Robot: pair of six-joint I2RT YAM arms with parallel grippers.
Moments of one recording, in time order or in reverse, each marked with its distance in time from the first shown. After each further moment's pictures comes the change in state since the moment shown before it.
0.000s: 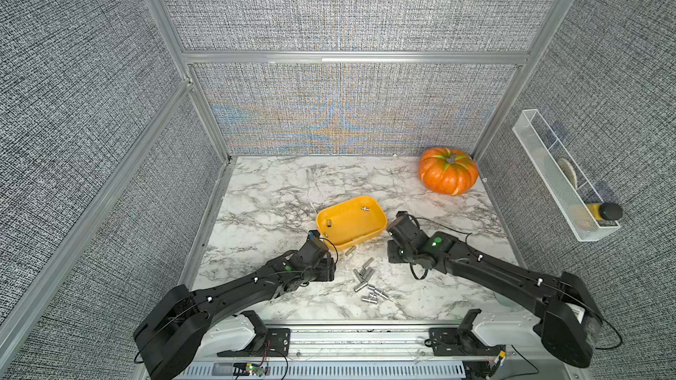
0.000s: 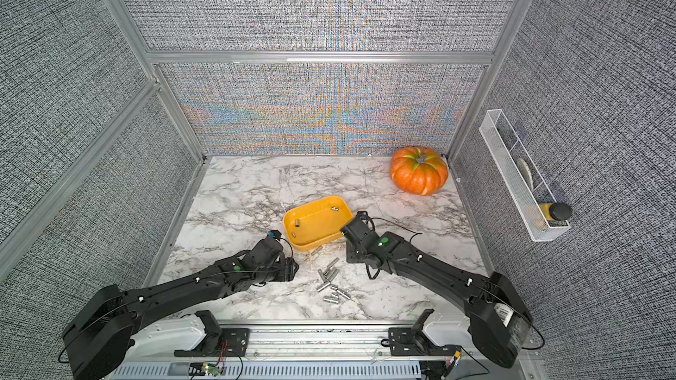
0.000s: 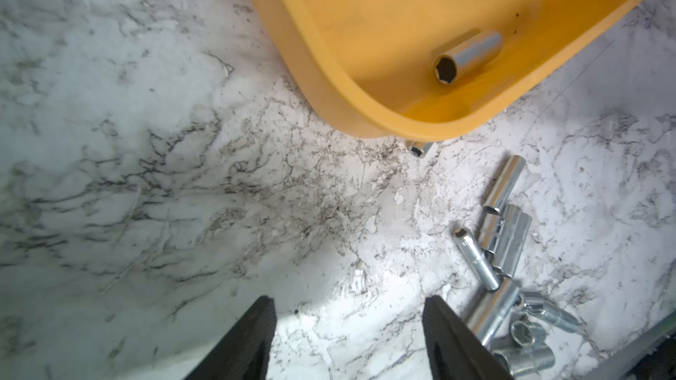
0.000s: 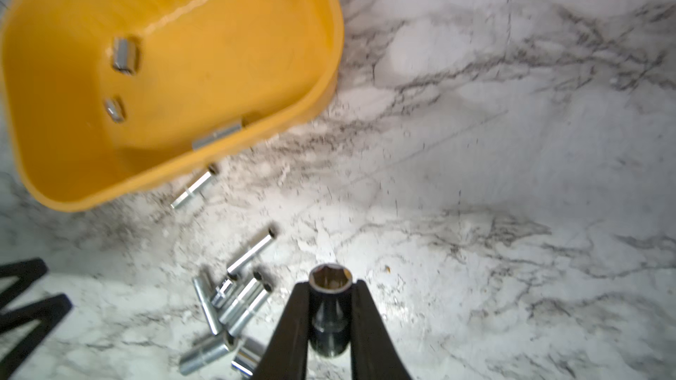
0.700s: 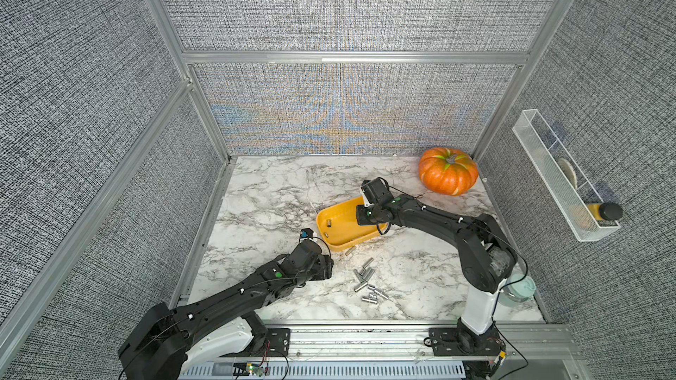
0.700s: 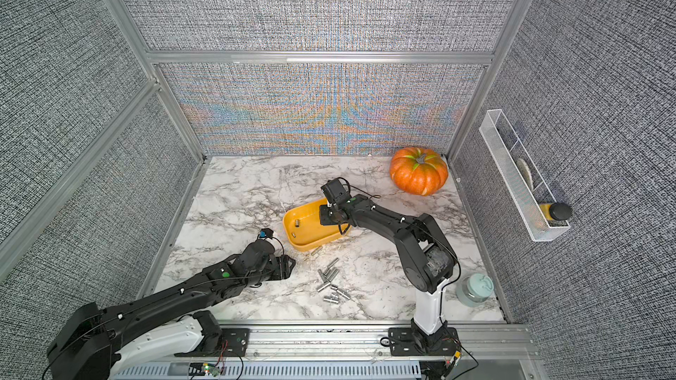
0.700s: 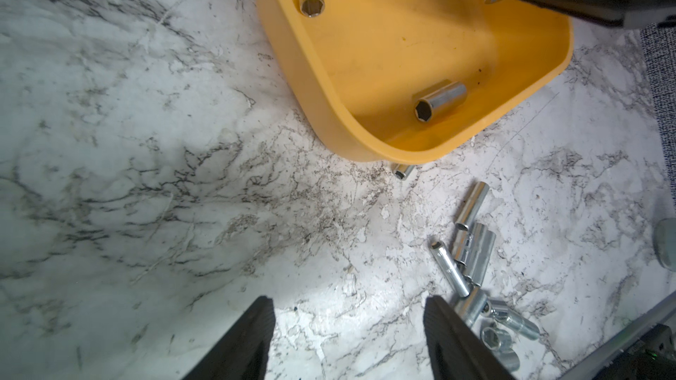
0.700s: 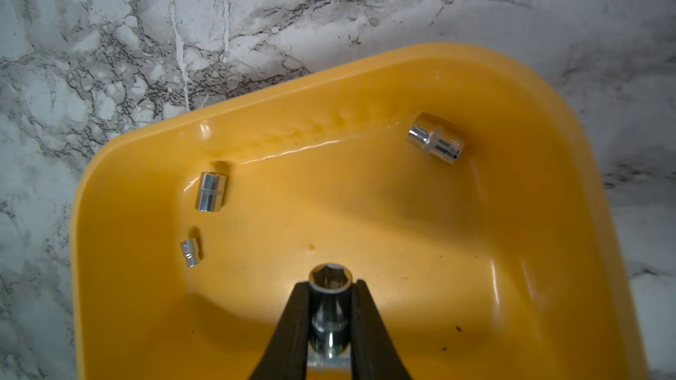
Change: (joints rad) left arm 0.000 -0.127 -0.047 0.011 -0.039 -0.047; right arm -0.064 0.621 0.446 0.188 -0.209 -0.190
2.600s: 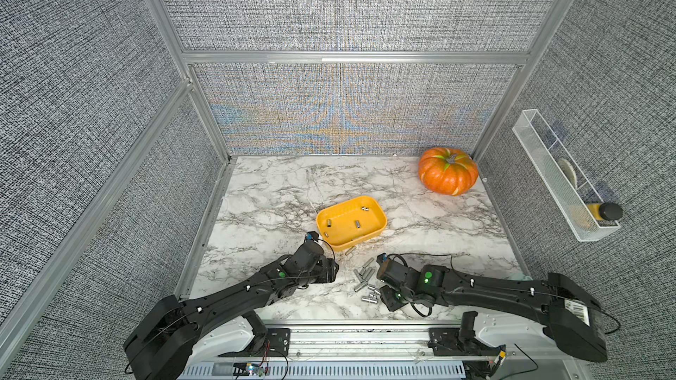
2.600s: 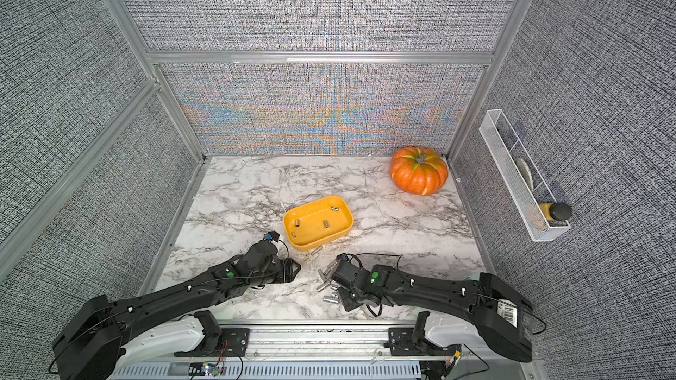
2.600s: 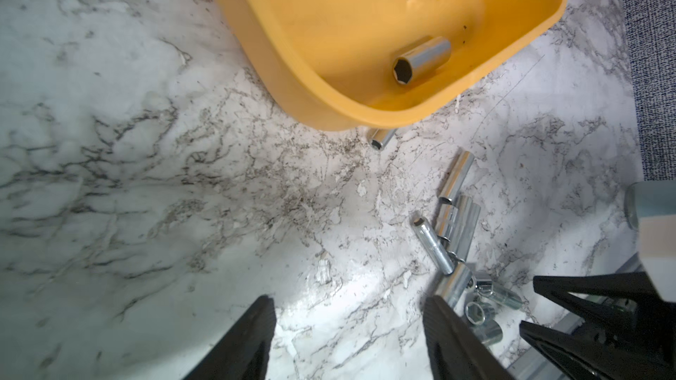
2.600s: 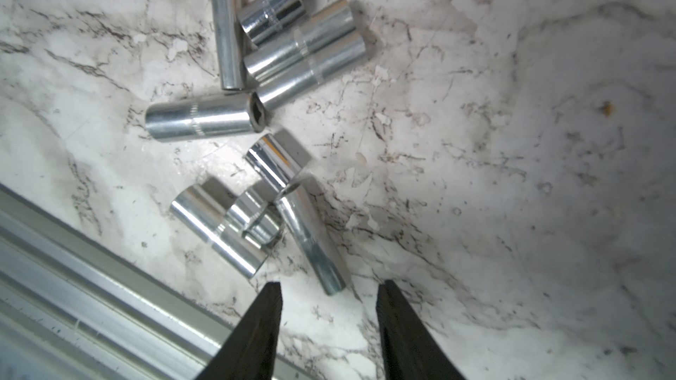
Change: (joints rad) left arm -0.005 0.065 -0.019 0.074 0.112 0.001; right arm 0.467 -0.629 -0.702 -0.193 0.097 0.168
